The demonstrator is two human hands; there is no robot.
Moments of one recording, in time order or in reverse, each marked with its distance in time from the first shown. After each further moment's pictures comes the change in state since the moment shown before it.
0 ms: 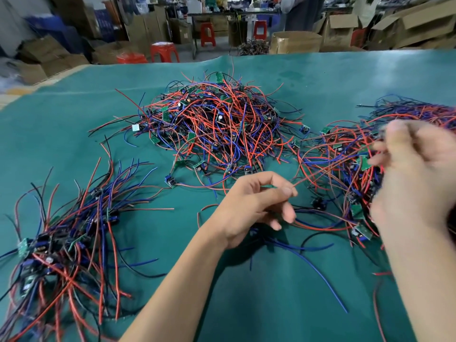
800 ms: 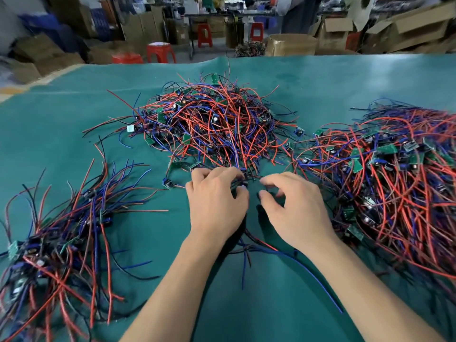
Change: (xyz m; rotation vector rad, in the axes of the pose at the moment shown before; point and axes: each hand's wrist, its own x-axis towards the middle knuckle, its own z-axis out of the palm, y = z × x) left_hand 0.003 -0.014 -0.022 1.265 0.747 0.154; right_hand -0.076 0.031 0.032 -0.791 -0.795 -0.267
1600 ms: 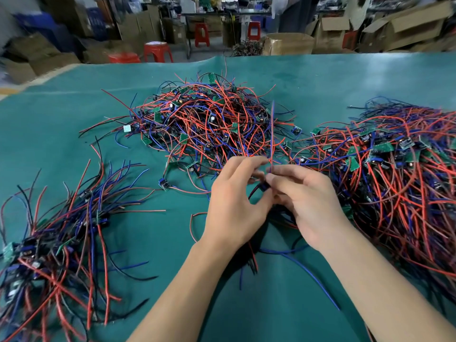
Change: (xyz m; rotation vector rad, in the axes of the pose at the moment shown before) left_hand -0.008 0.023 0.001 -0.493 0.107 0.344; right_hand 0.011 0.001 -0.010 1.129 -0.014 0.531
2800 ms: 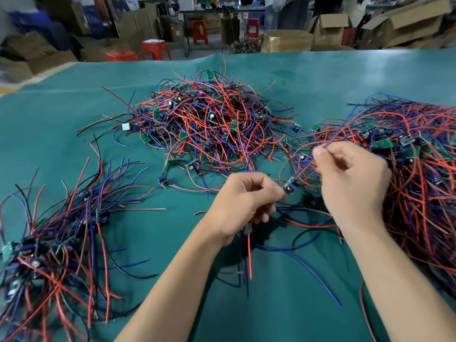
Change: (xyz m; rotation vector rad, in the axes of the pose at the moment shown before) left_hand 0.008 0.007 -0.009 -0.668 -0.488 -0.599; right_hand 0.014 -0.019 -0.041 -0.674 0.484 -0.591
